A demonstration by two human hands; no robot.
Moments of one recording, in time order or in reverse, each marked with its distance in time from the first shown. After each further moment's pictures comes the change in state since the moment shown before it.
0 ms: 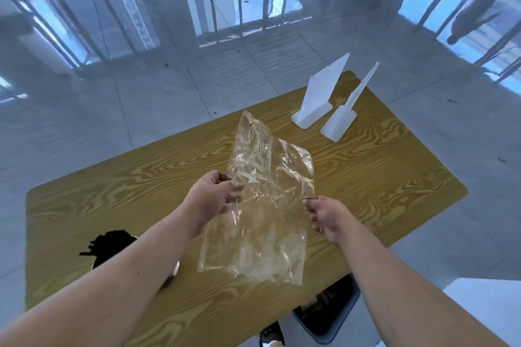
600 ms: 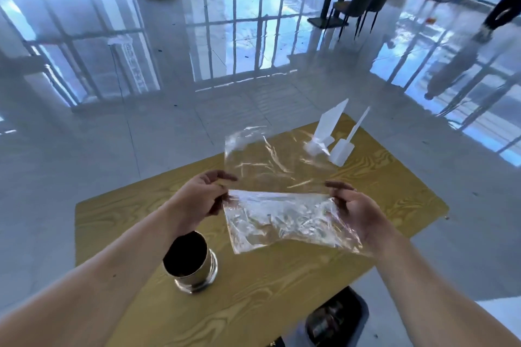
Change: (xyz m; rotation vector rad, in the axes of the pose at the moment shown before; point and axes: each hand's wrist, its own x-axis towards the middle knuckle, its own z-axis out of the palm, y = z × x) left_hand -0.095 0.033 -0.132 -0.048 -0.139 0.223; right_hand -0.147 -0.041 0.040 0.458 -0.135 -0.355
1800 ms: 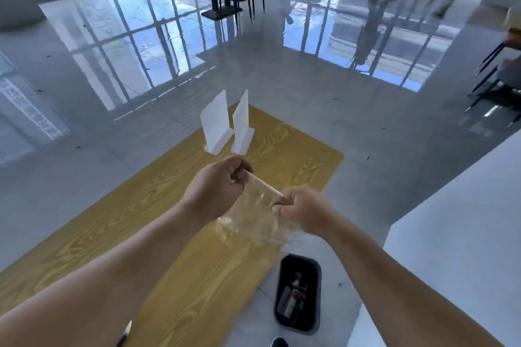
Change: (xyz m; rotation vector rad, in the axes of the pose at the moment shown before) left_hand 0.010 0.053 0.276 0.884 -0.156 0.670; right_hand -0.066 -0.018 -0.151 -0.928 0.129 -0.277
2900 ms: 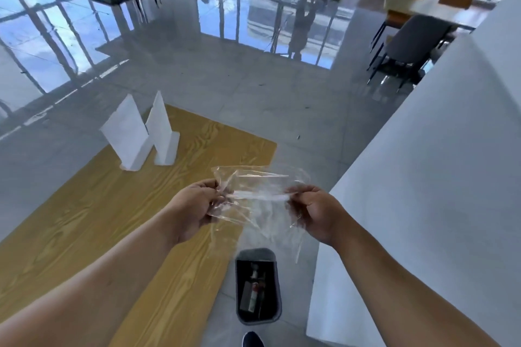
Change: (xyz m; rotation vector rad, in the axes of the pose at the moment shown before) left_hand 0.064 0.032 0.105 -0.876 -0.587 -0.590; right_hand -0.052 0.081 -0.090 1.076 0.347 0.400
